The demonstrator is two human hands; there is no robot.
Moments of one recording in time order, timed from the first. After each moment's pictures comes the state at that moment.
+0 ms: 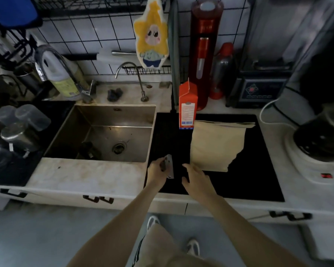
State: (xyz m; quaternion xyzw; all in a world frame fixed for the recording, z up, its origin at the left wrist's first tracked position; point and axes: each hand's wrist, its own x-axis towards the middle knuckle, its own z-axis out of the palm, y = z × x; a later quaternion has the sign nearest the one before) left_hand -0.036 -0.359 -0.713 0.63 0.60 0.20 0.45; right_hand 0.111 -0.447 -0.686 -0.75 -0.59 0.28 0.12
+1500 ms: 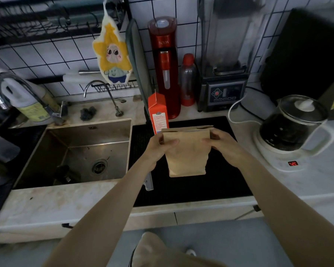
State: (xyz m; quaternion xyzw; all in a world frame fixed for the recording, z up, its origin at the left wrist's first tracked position) left_hand 0.065 -0.312 -0.615 0.58 0.42 0.26 0.65; right_hand 0.287 -0.433 -0.596 -0.63 -0.39 0.45 0.50
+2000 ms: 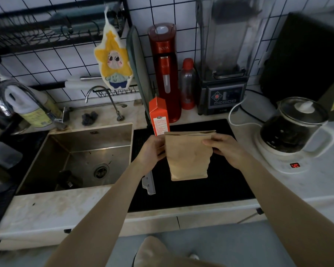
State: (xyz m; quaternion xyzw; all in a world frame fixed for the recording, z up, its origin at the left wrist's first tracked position) left_hand 0.046 -0.303 -0.604 0.46 0.38 0.23 0.76; right_hand 0.289 -0.430 -0.597 -0.64 -0.31 0.48 0.50
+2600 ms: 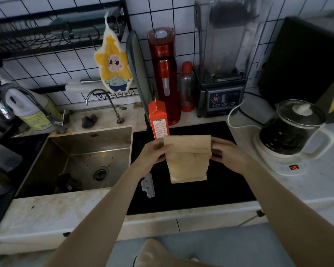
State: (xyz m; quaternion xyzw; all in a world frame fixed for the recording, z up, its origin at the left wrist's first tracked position) left_hand 0.043 -0.305 -0.602 0.56 0.39 0.22 0.70; right_hand 0.298 -0.437 -0.609 -0.57 -0.29 0.56 0.53
